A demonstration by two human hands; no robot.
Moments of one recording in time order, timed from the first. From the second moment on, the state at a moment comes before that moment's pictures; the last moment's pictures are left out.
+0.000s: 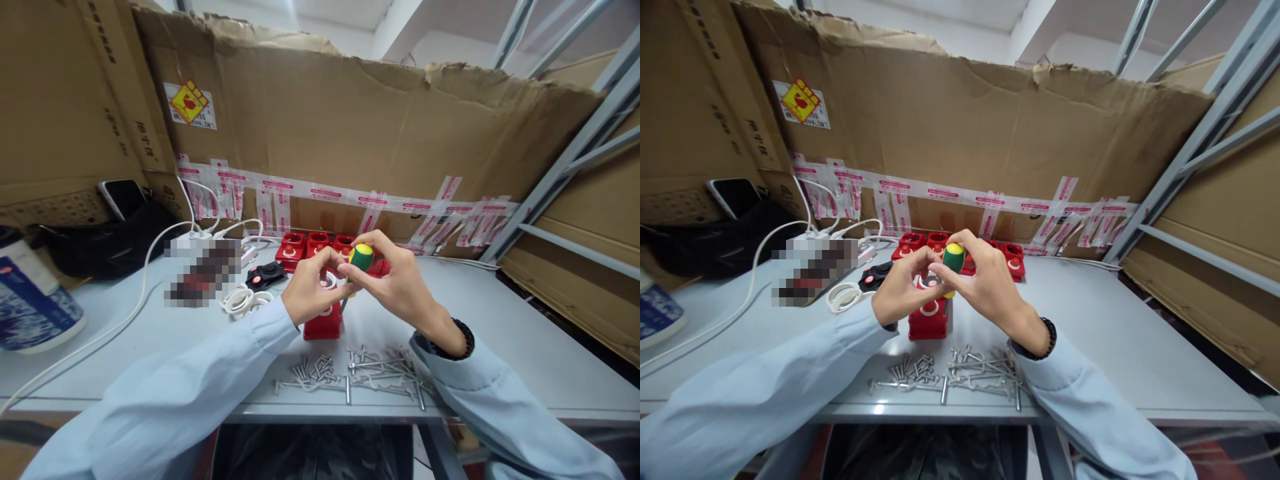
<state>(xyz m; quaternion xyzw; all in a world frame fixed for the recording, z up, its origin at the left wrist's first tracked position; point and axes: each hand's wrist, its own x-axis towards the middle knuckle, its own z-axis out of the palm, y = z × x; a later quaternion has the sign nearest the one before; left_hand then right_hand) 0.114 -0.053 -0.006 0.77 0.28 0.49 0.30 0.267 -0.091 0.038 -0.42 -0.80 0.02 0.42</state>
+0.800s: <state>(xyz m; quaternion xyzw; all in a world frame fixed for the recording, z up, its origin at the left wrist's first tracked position) 0.112 -0.061 -0.007 0.78 0.29 0.50 0.23 0.269 -0.095 0.038 -0.42 -0.80 0.02 0.42</state>
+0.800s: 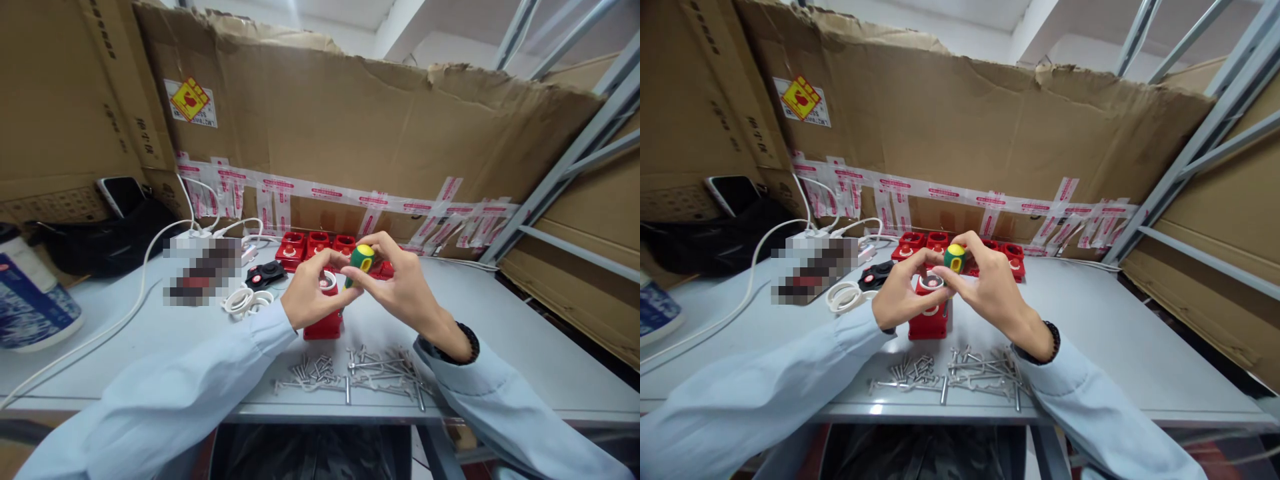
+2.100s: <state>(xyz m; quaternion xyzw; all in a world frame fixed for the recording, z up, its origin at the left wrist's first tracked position) 0.107 -0.058 -0.003 0.81 0.27 0.45 0.26 0.268 -0.097 0.054 -0.37 -0.87 0.06 0.32</state>
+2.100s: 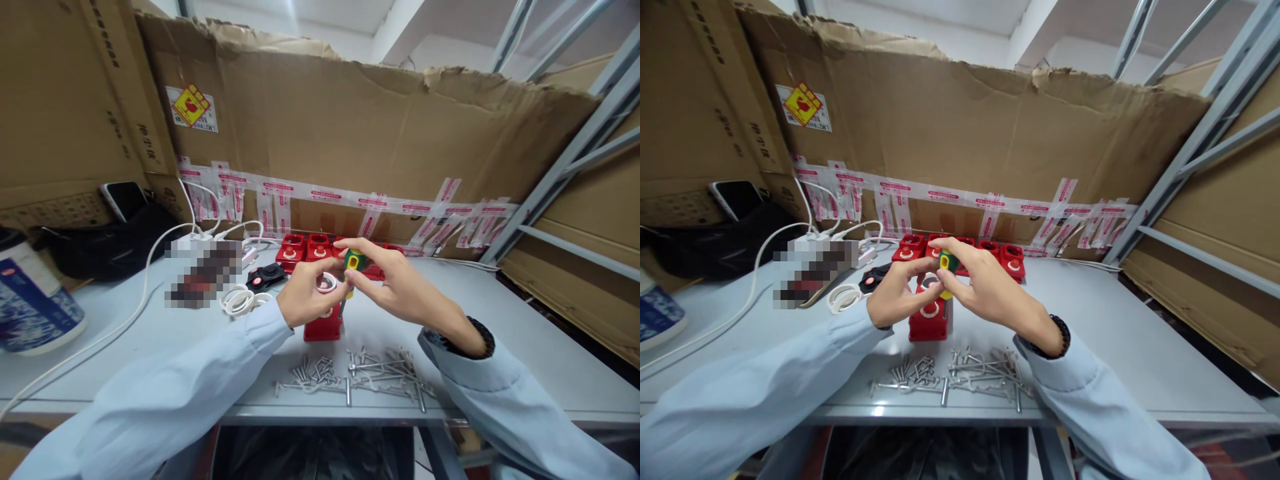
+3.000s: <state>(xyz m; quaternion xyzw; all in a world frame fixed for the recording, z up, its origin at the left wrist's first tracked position) 0.117 -0.053 0.002 0.79 0.31 0.46 0.27 0.265 -0.091 0.048 -0.53 -0.78 -0.13 0.30</state>
